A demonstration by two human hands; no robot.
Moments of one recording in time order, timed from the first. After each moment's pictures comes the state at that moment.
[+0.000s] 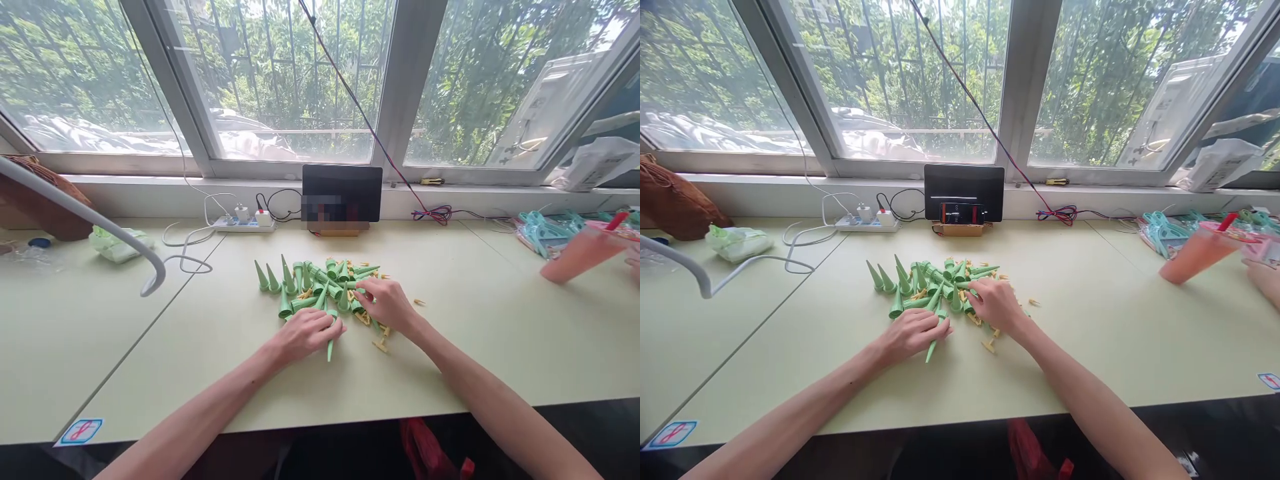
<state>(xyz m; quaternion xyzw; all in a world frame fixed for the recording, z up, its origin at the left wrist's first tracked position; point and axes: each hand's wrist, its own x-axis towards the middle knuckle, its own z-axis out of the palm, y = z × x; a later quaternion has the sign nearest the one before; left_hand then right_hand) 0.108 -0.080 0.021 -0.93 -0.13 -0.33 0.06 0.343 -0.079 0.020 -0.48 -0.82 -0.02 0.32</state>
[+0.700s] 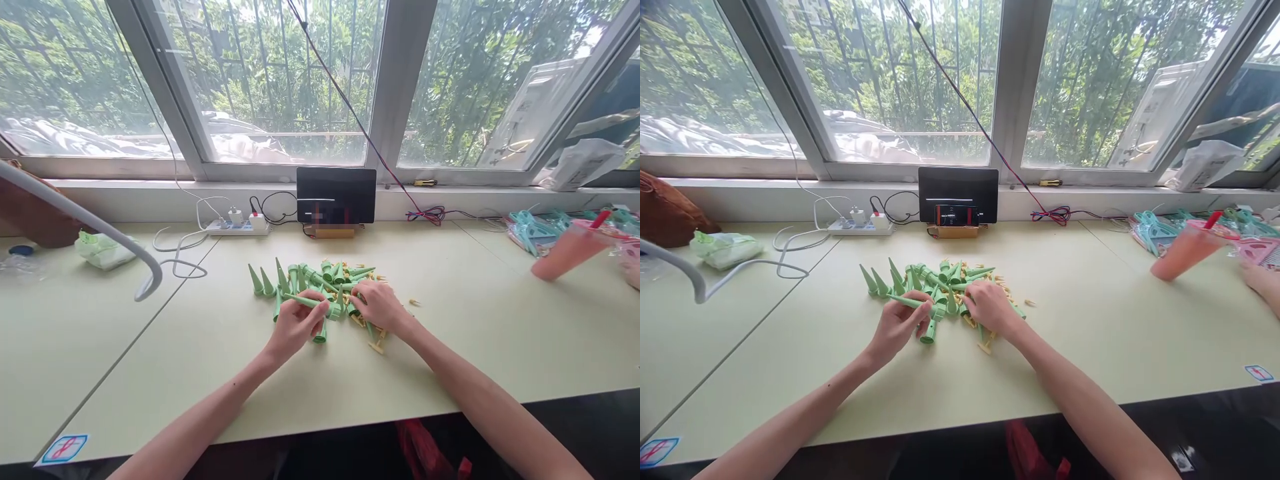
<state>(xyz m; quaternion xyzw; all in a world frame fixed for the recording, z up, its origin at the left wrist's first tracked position) 0.116 -0.093 0.036 -0.65 -0.34 -0.47 -0.49 0.337 -0.074 0.018 -0.53 -0.81 0.03 0.25</state>
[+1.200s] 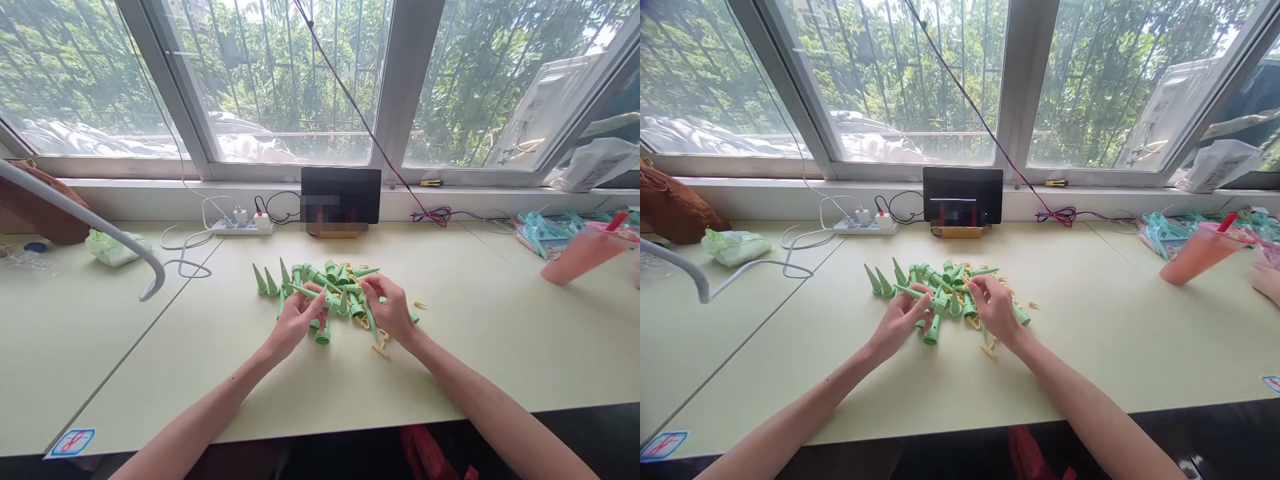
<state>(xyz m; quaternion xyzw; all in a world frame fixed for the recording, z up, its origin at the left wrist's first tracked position) 0.112 -0.085 0.037 -0.59 -0.33 -0.45 -0.58 0.328 -0.091 0.023 -0.45 -0.68 0.18 0.55</state>
